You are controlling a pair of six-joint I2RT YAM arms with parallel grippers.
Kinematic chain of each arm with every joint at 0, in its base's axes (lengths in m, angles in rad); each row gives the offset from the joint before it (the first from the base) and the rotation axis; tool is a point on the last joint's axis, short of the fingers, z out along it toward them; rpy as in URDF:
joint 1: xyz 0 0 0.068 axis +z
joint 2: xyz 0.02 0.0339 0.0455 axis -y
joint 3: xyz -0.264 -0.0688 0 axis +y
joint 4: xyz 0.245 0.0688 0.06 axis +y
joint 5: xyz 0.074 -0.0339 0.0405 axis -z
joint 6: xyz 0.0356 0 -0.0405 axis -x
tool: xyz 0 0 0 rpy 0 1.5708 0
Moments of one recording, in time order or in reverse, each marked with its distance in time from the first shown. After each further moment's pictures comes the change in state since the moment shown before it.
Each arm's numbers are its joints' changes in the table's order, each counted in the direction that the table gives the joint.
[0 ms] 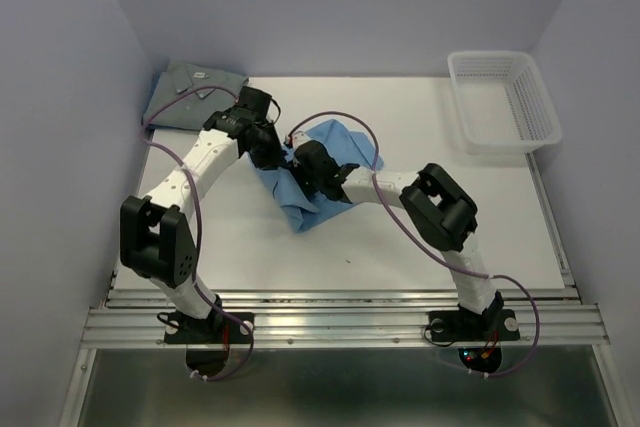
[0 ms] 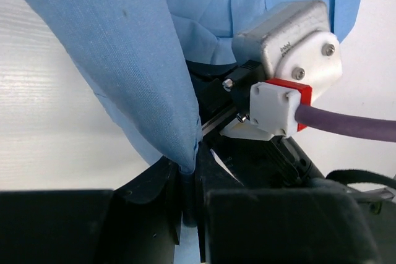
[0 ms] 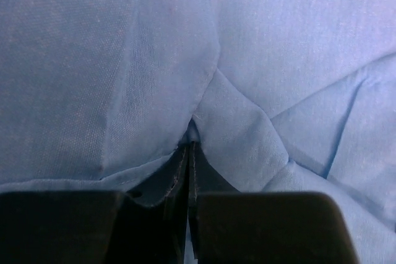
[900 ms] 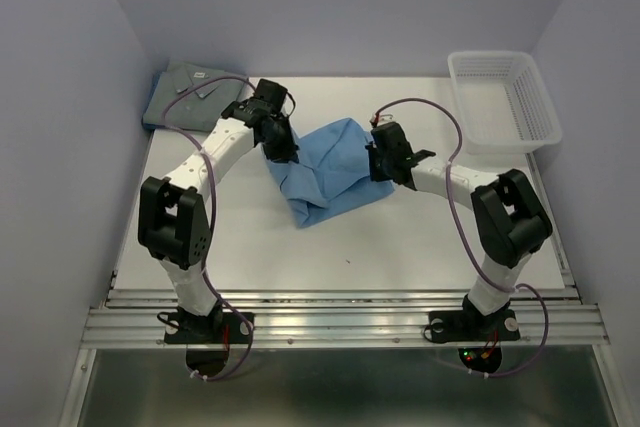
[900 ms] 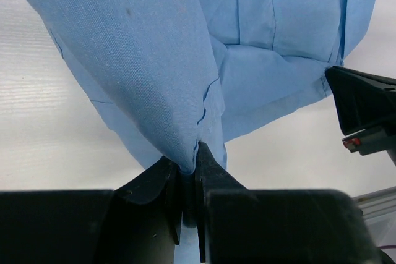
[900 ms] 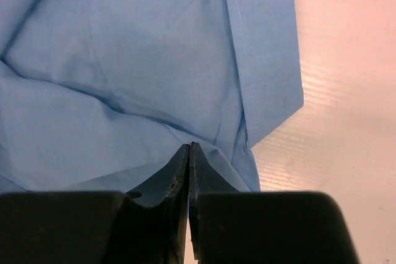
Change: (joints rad) left arm -0.037 -0.140 -0.126 0.000 0.001 -0.063; right arm -0.313 0.393 0.341 0.153 0.193 -0.046
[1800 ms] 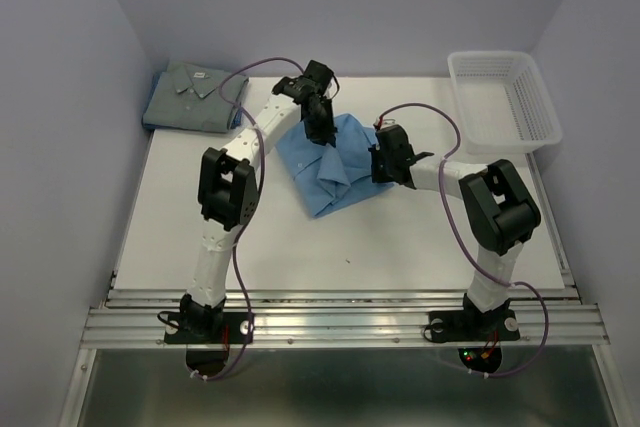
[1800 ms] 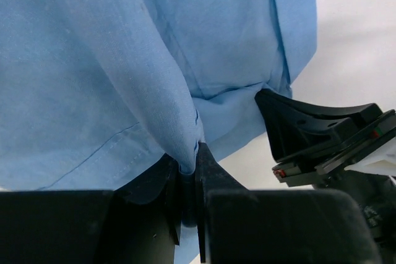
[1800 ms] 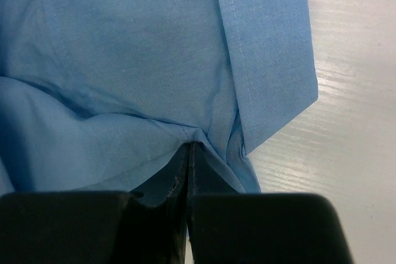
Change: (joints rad) left arm -0.112 -0.472 -0.611 0.172 0.028 -0.019; right arm -0.062 -0.110 0.027 -0.095 -0.122 -0.005
